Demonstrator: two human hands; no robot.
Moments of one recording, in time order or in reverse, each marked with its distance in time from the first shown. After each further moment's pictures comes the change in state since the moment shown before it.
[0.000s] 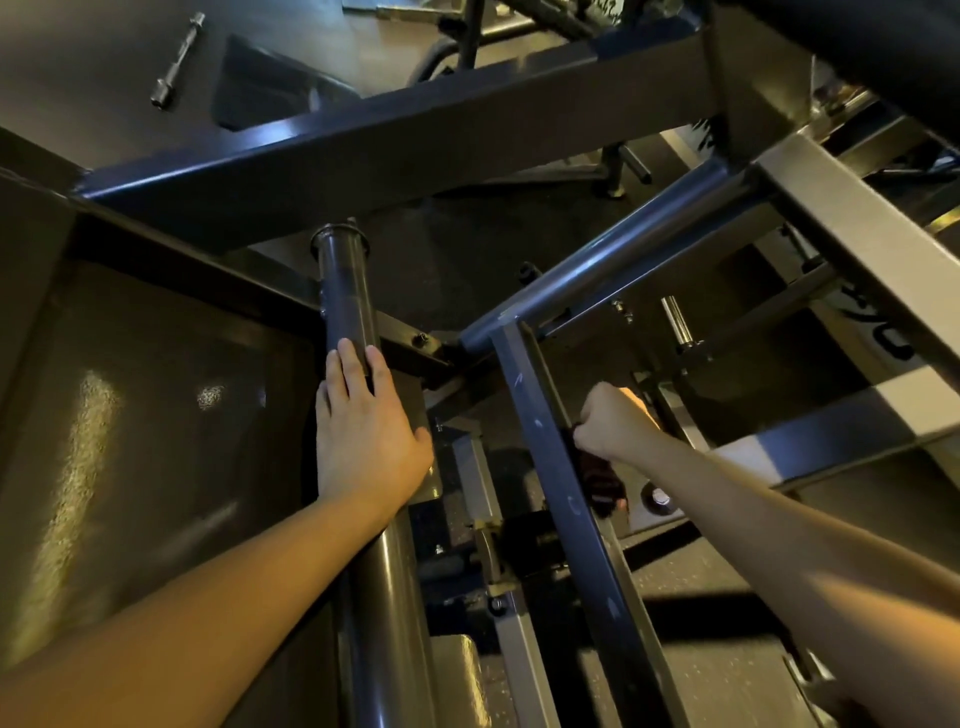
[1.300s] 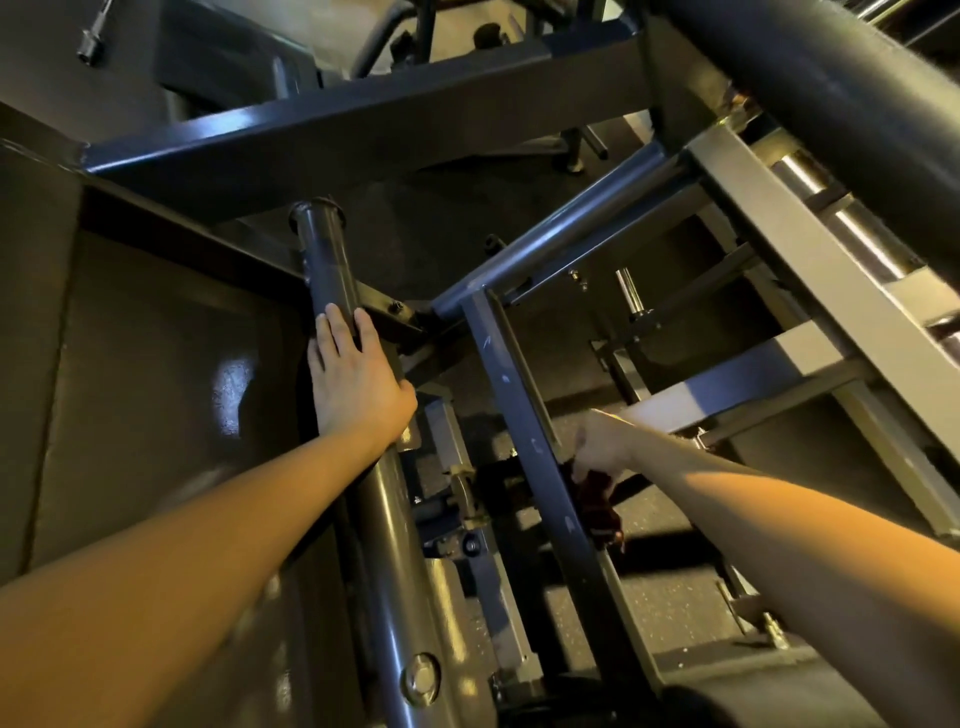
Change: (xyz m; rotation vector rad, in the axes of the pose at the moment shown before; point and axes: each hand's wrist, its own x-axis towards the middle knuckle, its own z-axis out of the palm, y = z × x) left_hand -0.002 0.002 -0.009 -0.021 -0.037 0.007; right_hand -0.080 0.026 -0.007 -0.012 -0.440 0.198
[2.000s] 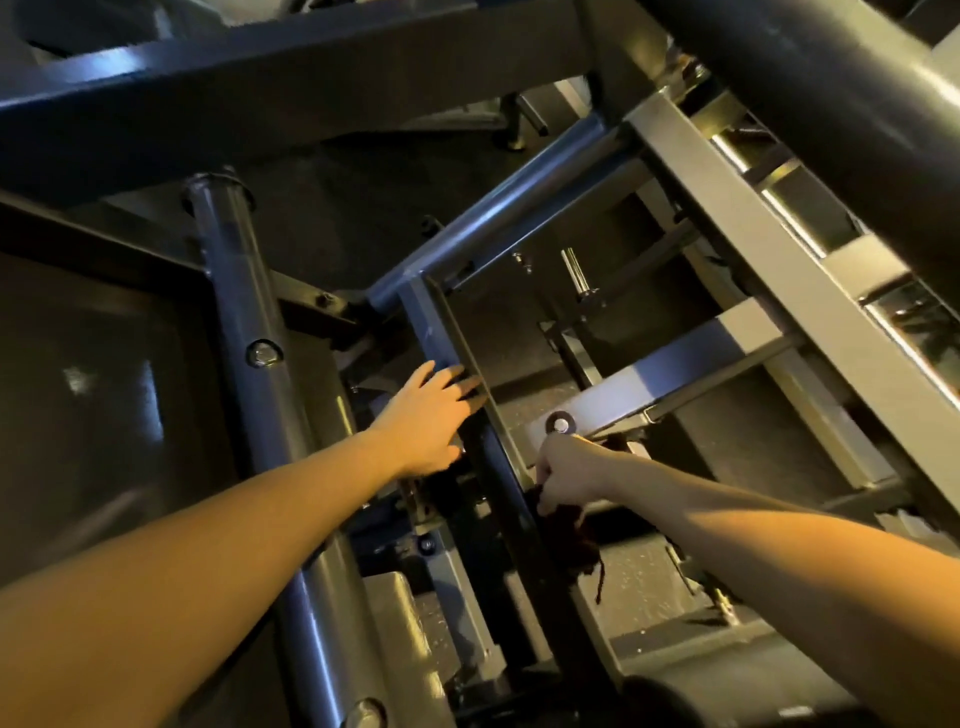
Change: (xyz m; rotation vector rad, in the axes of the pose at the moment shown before) left_hand 0.008 0.082 0.068 0.233 -0.306 0.970; right_hand -0.016 0.026 0.021 -0.112 -0.036 -0.078
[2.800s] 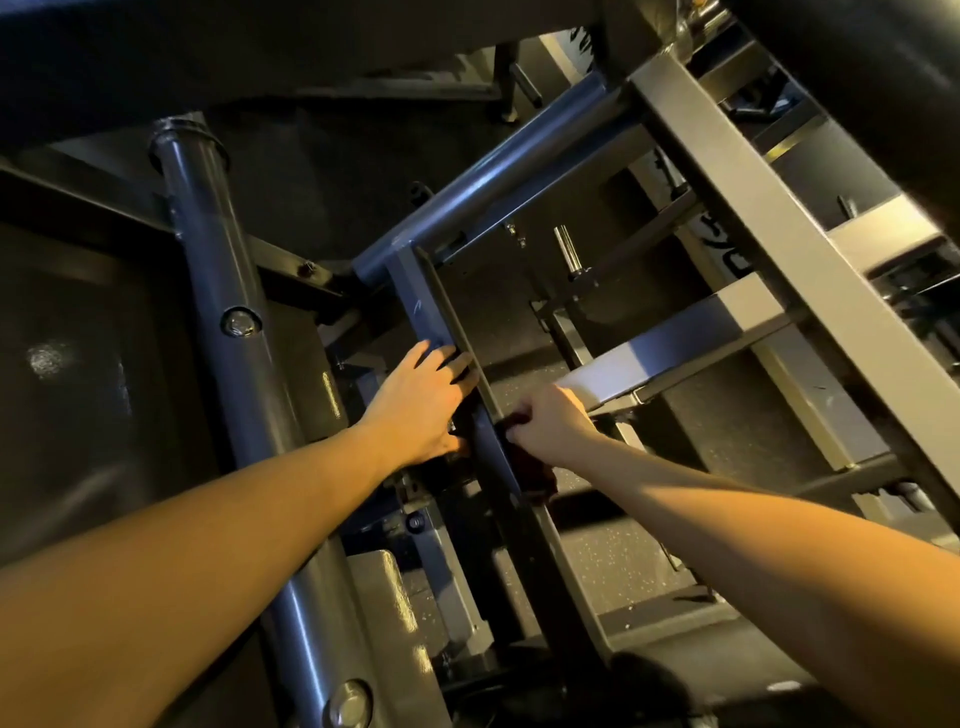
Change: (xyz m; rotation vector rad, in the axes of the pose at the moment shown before) left_hand 0.004 0.012 0.018 0.093 0.095 -0.026; right_hand 0.016 -0.011 0.011 0.281 0.386 0.016
